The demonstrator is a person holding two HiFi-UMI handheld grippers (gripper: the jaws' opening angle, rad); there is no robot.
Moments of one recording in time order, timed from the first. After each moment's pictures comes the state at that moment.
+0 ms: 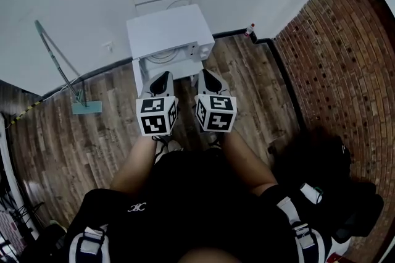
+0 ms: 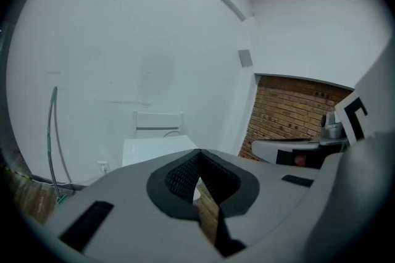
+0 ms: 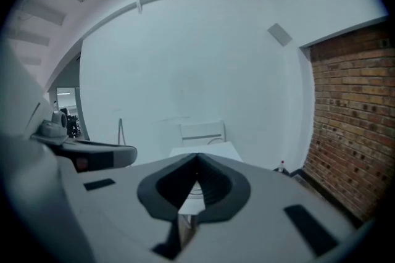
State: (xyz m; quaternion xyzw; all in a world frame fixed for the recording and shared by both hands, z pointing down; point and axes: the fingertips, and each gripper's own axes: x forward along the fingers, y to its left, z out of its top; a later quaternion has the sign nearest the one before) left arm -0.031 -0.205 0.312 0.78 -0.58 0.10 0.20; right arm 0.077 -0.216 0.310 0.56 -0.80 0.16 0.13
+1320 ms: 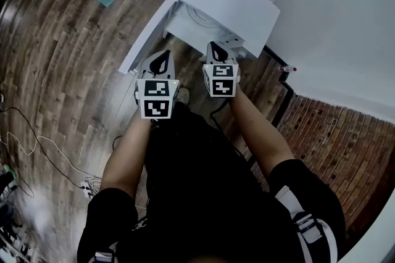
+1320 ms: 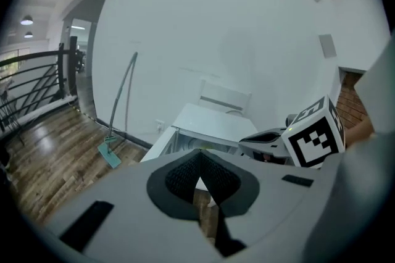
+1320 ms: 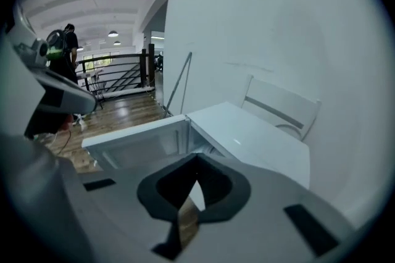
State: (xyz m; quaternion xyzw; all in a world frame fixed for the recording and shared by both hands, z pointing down) left arm -0.075 -0.212 0.474 0.52 -0.79 0.06 0.32; right arm -0.009 -0.341 0.520 0.19 -0.91 0.00 0.37
